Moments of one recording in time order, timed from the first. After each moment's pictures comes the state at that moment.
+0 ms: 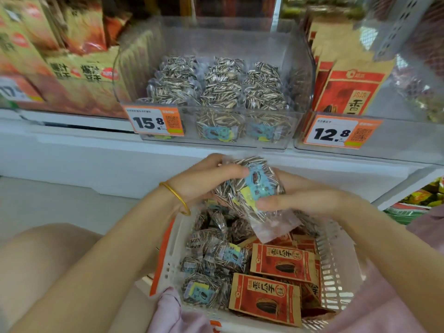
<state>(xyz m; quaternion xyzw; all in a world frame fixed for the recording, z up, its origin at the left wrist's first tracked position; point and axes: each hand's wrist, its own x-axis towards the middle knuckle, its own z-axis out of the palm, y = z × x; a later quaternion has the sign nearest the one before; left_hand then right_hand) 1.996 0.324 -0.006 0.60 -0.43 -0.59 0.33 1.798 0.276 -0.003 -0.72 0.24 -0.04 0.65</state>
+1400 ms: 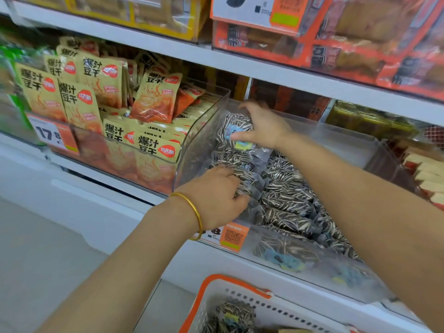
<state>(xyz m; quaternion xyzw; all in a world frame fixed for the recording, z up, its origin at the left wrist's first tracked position) 2.144 0.211 0.030 0.69 -0.71 -0.06 0.14 2.076 0.032 0.085 -0.94 0.33 -0.12 0.03</state>
